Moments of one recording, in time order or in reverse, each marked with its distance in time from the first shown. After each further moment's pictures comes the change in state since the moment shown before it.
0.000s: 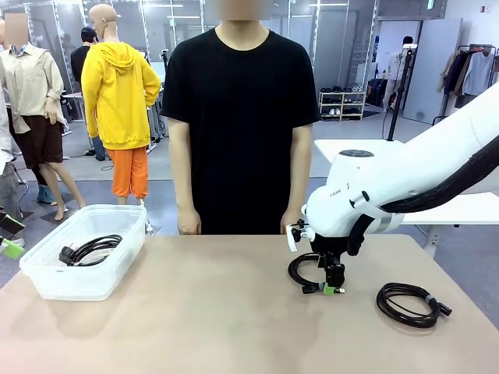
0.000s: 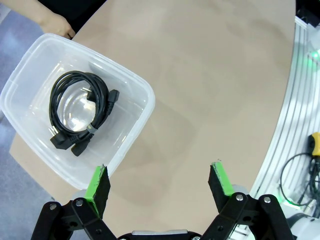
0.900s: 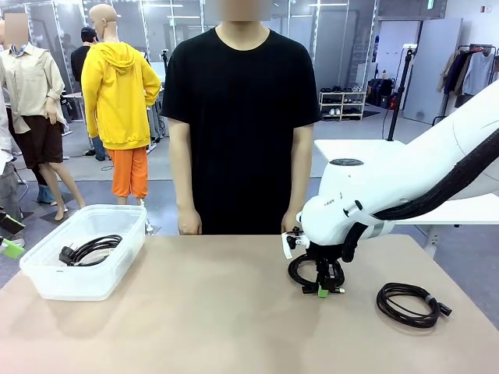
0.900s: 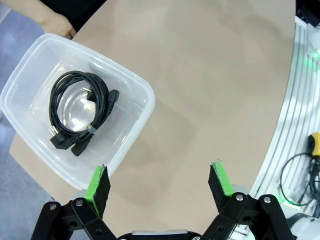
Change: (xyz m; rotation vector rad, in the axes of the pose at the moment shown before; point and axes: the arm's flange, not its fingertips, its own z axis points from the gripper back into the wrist) left arm 0.000 0.000 0.000 0.000 0.000 0.000; right arm 0.009 -0.003 -0.022 0.021 0.029 -0.002
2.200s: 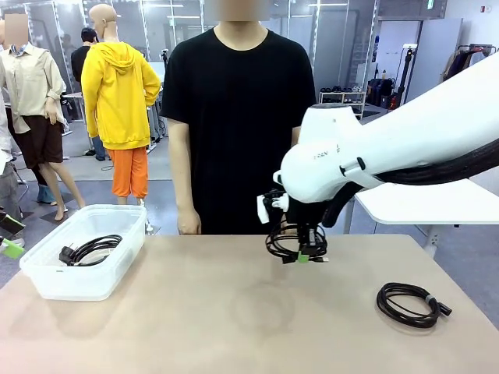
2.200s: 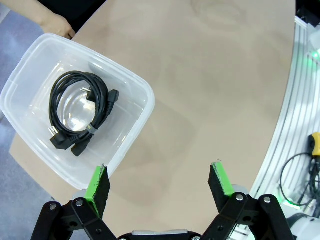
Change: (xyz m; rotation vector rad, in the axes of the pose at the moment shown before) left arm 0.000 0.000 0.000 0.000 0.000 0.000; right arm 0.078 0.045 0.120 -0.044 -0.012 0.039
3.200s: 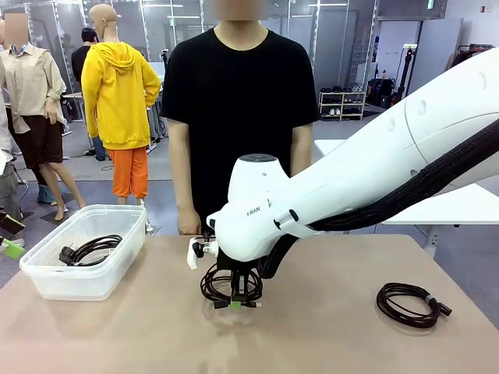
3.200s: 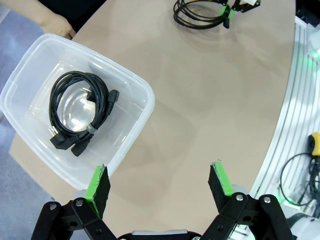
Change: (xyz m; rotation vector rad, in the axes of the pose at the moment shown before) left arm 0.000 0.000 0.000 0.000 0.000 0.000; right arm 0.122 0.055 -0.090 0.069 -0.089 0.057
